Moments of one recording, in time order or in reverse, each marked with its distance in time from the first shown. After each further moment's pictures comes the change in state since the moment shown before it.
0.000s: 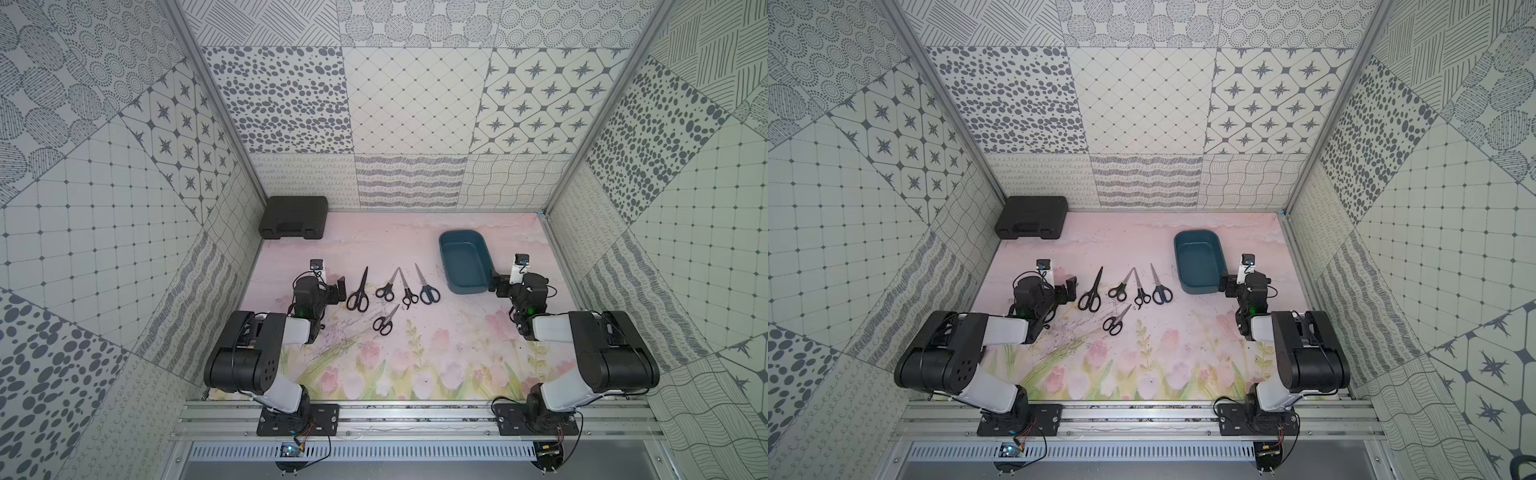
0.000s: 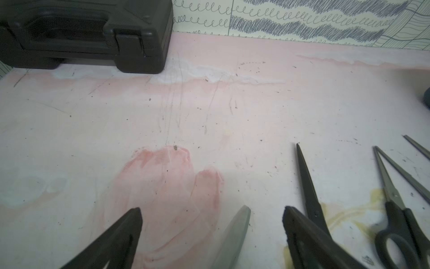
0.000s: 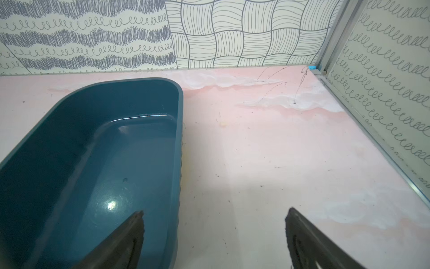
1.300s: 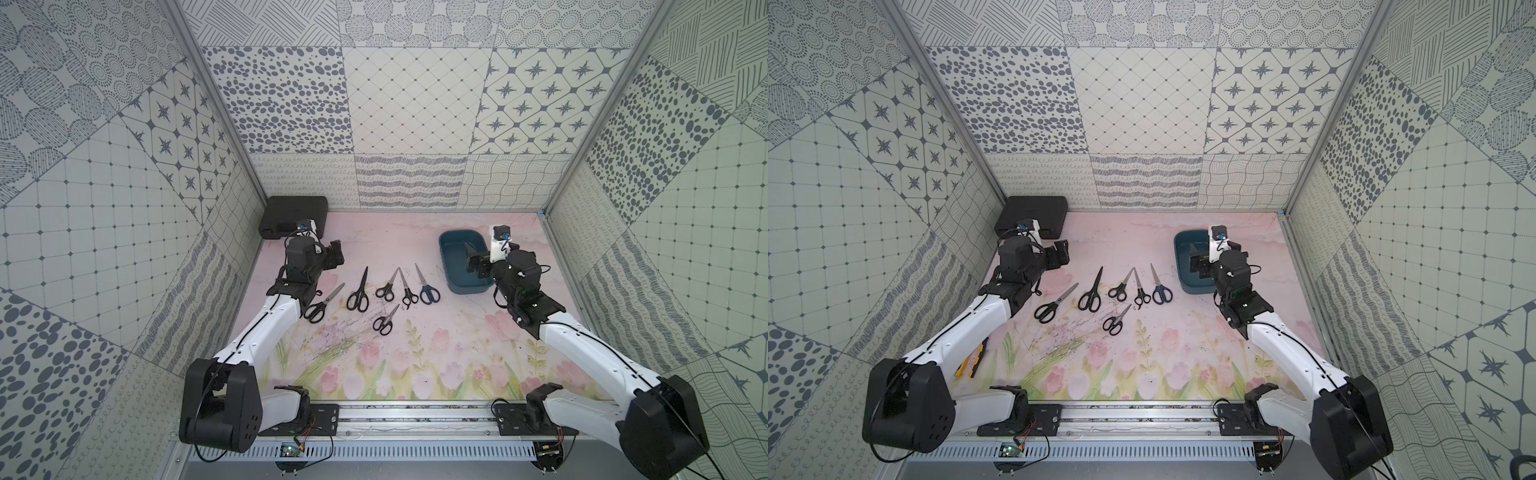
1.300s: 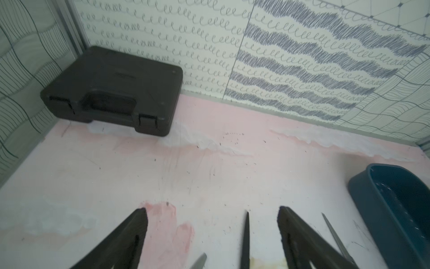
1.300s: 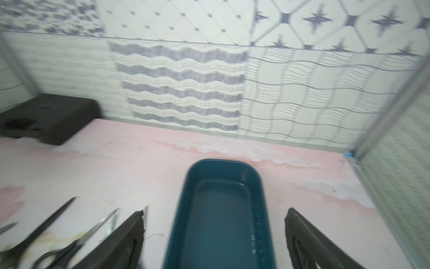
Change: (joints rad) left arm -0.054 -0.261 0.515 -0.814 -0.080 -0.219; right arm 0.467 -0.425 0.367 -0.671 0.187 -0.010
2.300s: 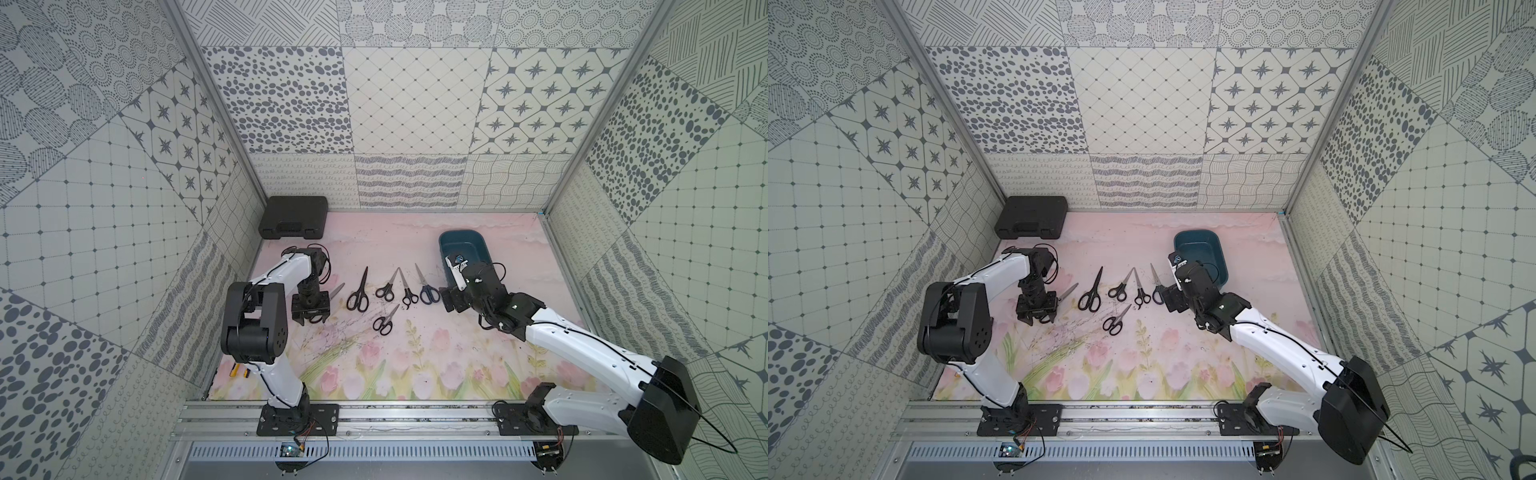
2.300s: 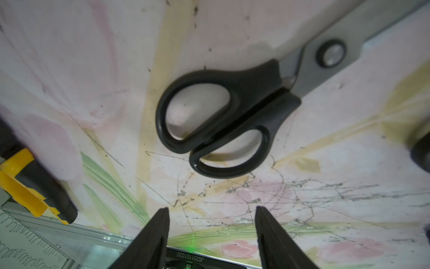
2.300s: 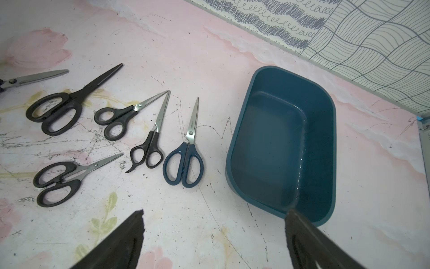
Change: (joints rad) left arm 0.077 0.480 0.277 -1.105 -0.013 0.035; right arm 0.227 0.076 0.095 -0.504 0.101 0.032
